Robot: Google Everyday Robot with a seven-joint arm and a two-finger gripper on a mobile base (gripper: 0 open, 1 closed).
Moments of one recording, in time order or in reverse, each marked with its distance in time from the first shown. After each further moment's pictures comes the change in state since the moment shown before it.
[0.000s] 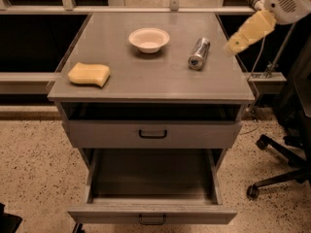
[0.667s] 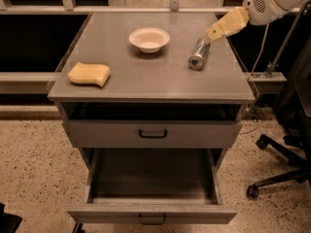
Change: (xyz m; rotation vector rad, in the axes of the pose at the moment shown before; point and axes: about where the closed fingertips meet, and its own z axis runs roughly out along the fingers) arm -0.036 -0.018 0.053 -0.068 -0.125 0.226
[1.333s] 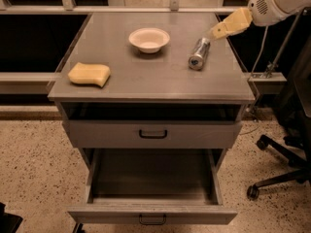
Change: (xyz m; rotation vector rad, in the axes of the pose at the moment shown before) arm 0.006 -0.035 0.008 0.074 -0.011 0.076
